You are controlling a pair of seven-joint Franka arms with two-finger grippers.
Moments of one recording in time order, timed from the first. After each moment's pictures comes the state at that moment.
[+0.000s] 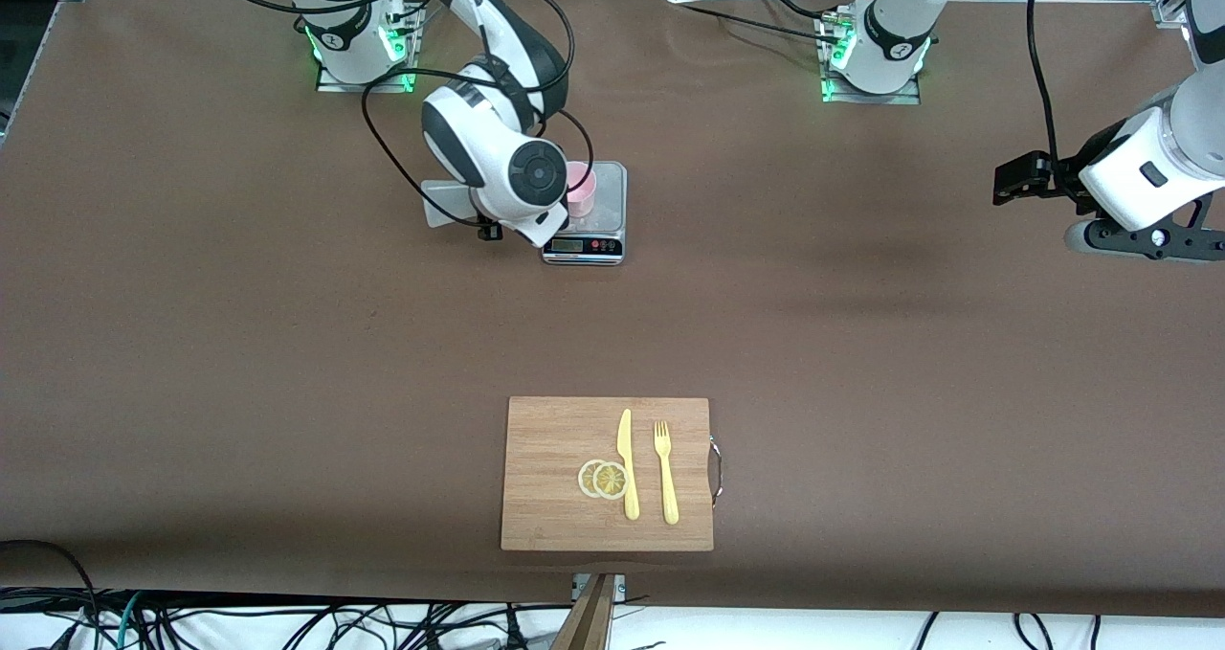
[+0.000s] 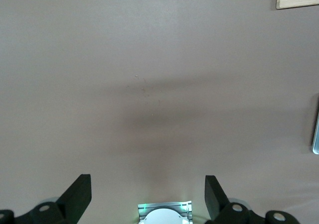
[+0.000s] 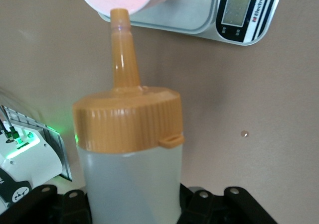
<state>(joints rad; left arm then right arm) -0.17 0.15 0.12 -1.44 -0.01 1.36 0.03 0.48 0.49 0.28 -1.68 -0.21 1.58 -0.90</state>
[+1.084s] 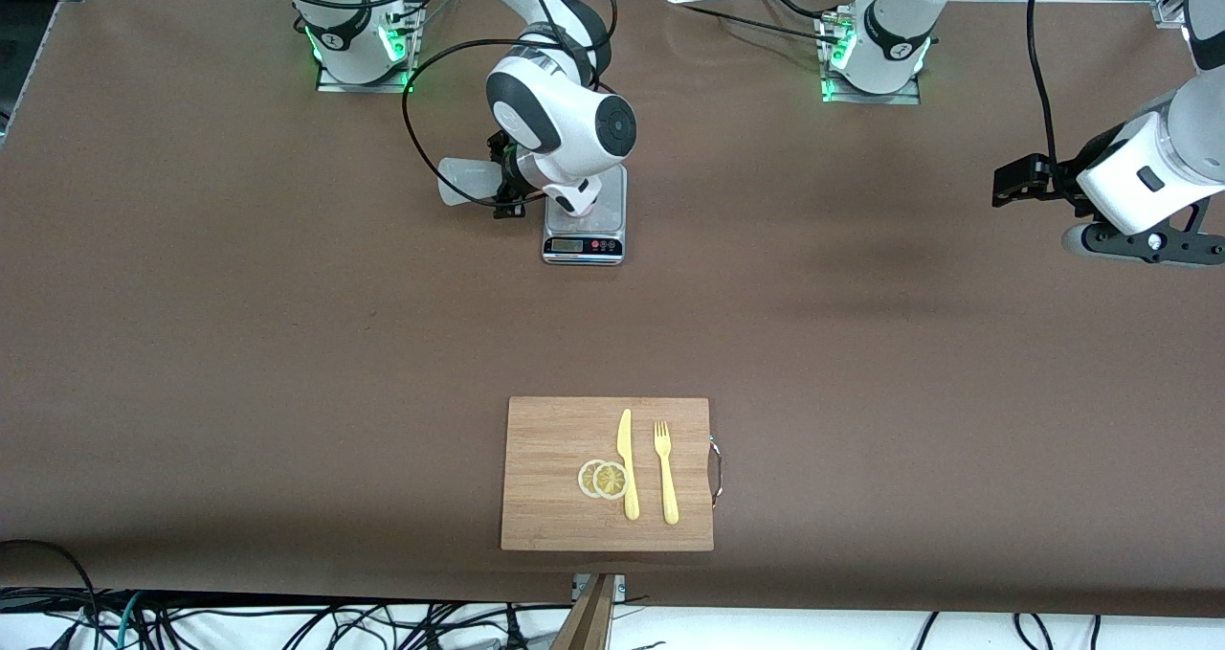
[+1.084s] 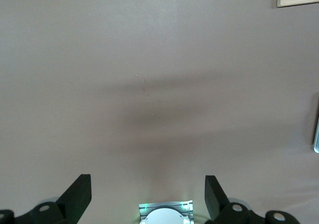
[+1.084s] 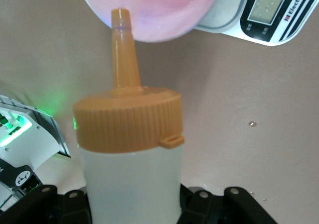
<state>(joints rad) -0.17 0.15 0.12 -1.44 -0.01 1.36 0.04 0.53 0.53 0.38 -1.68 -0.40 1.50 -0.74</state>
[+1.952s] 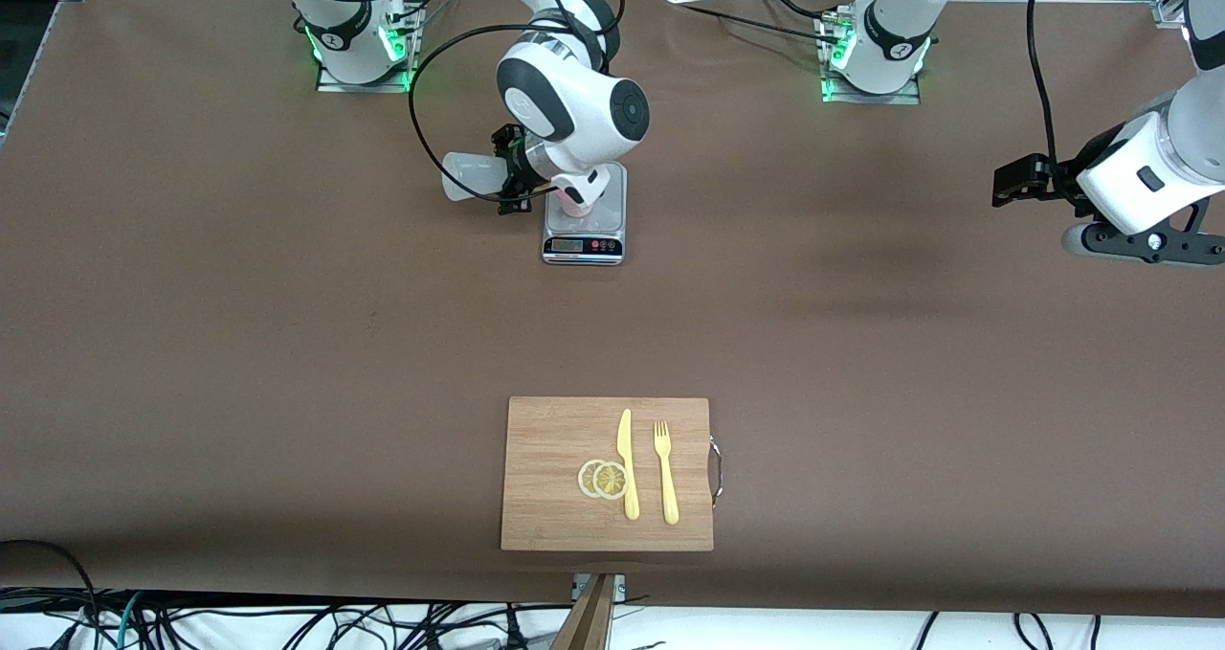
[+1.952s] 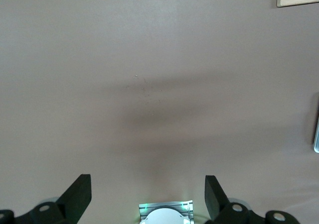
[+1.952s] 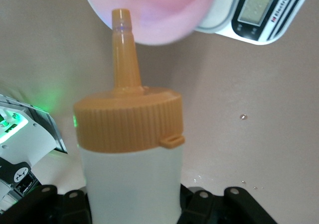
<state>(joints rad) -0.17 0.15 0.12 -1.44 -0.01 1.36 0.04 0.53 0.53 0.40 -1.65 -0.42 1.47 -0.72</state>
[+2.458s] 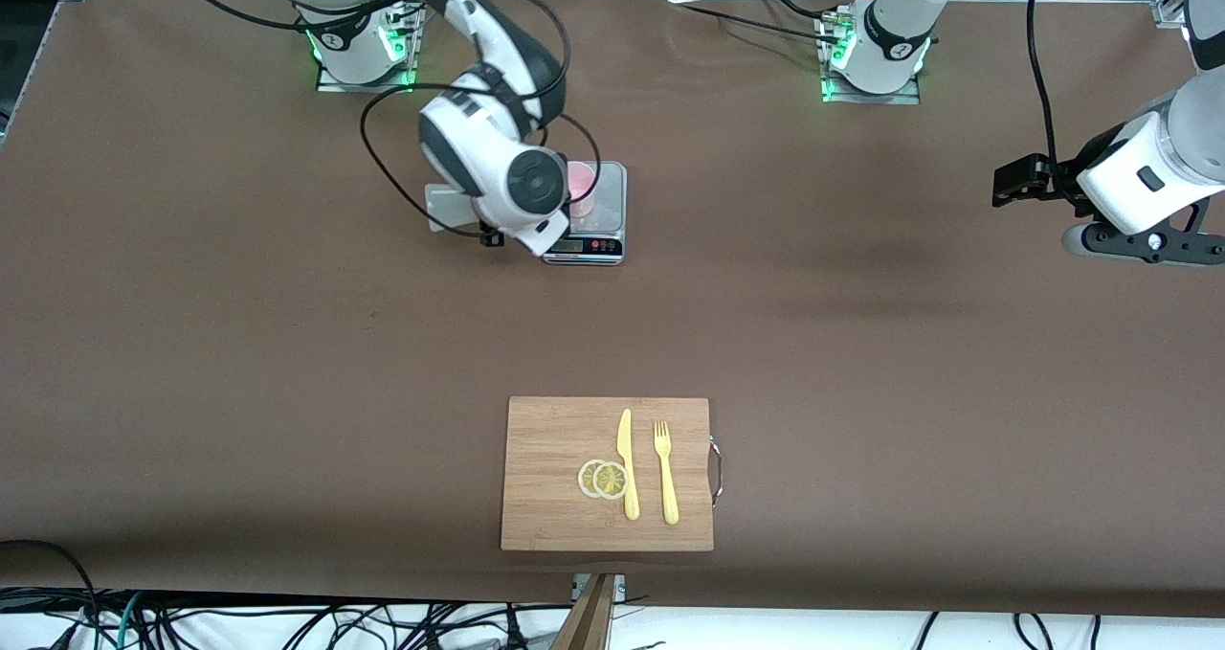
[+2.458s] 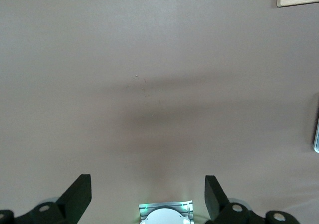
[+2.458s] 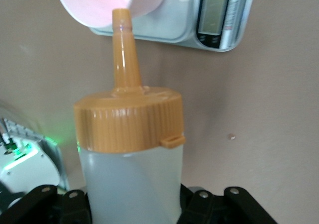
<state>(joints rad) -0.17 0.15 0.12 -1.44 -0.01 1.36 0.04 0.31 0.53 0.40 -1.63 -0.19 1.61 -0.93</state>
